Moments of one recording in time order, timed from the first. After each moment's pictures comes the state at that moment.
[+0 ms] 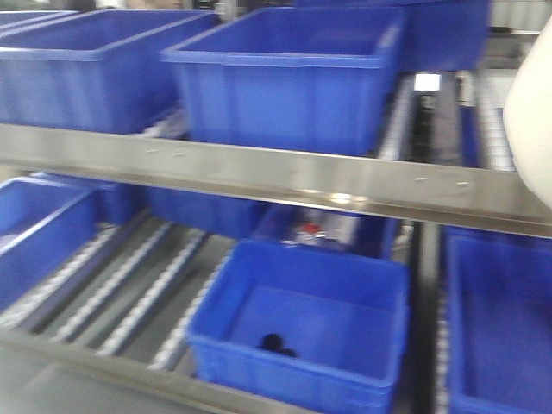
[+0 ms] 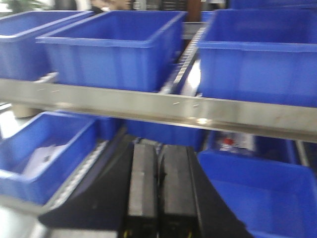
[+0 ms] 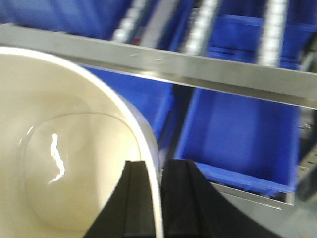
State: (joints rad) left arm -0.08 -0.01 0.01 -0.02 0.09 0.02; right arm 0.03 0.57 -0.53 0.02 0.50 0.10
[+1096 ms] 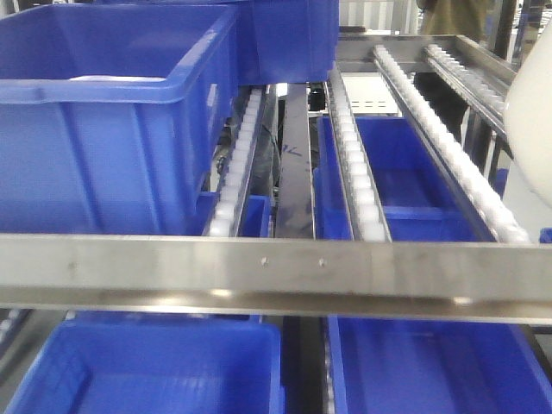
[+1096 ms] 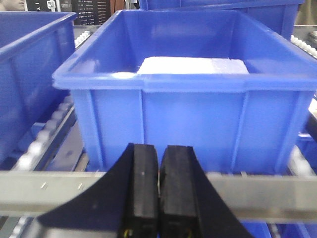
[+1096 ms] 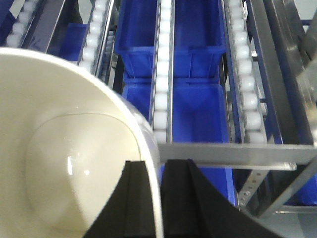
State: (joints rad) left arm -0.08 -0.01 0.01 -0.02 0.09 0.02; right arm 0.03 0.57 -0.53 0.02 0.50 0.10
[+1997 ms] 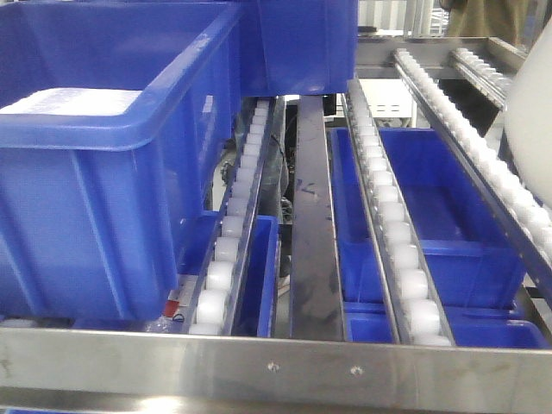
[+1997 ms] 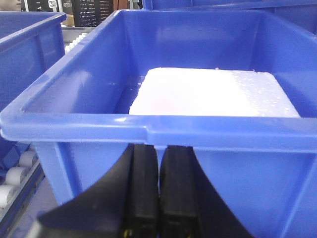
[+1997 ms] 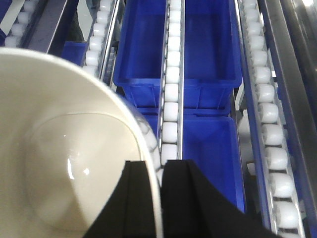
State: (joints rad) left arm -0.08 -0.01 0.01 -0.02 0.09 0.02; right arm 0.03 0.57 -0.53 0.02 0.50 0.10
